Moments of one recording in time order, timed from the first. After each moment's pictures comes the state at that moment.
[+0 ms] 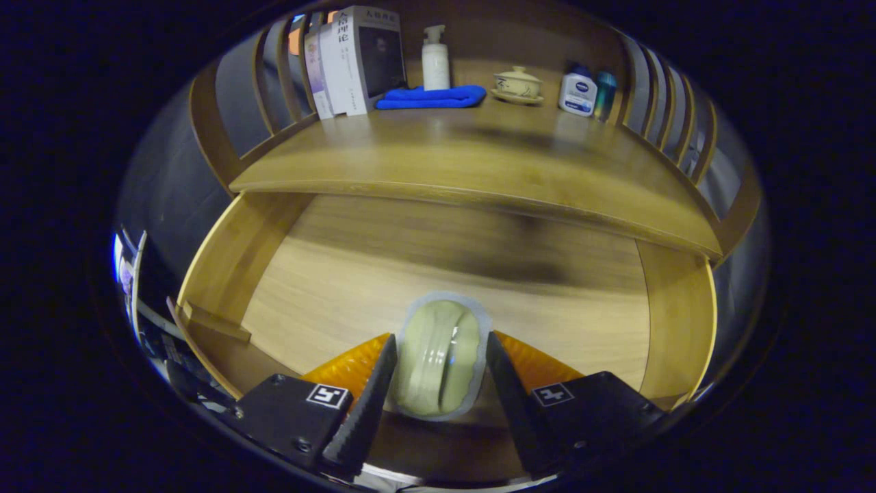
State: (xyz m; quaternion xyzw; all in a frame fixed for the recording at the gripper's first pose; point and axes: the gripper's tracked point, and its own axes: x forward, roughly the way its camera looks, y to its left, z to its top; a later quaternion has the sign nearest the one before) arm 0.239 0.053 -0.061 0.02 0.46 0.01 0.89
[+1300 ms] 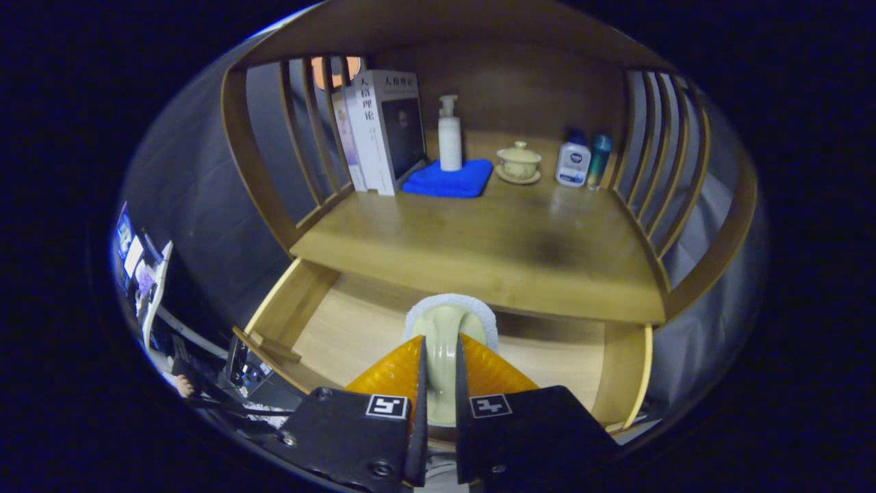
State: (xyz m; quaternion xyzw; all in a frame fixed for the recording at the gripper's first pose) arm 0.240 0.036 0.074 0.02 0.36 0.05 0.93
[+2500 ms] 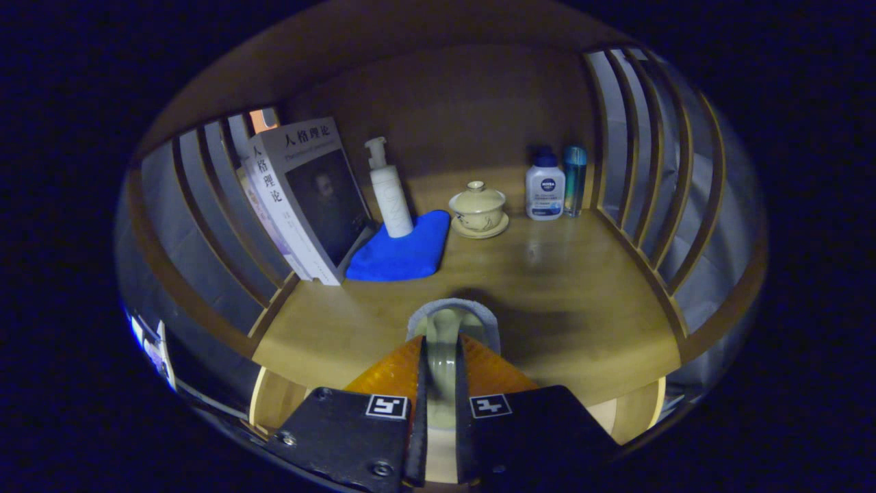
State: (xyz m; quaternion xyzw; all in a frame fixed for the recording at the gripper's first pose) arm 0.374 0.010 0.087 0.13 0.30 -0.01 0.94
